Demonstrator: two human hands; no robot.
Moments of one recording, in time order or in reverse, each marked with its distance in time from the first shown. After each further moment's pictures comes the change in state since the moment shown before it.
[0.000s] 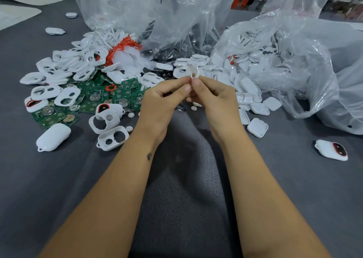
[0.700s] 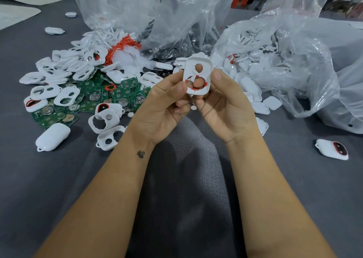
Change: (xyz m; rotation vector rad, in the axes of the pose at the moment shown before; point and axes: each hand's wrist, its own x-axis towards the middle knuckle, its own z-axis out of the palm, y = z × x) left_hand -0.005 0.011 -0.004 -0.440 -0.410 -0.132; right_hand -0.004 -0.017 -0.010 0.578 -0.340 0.090
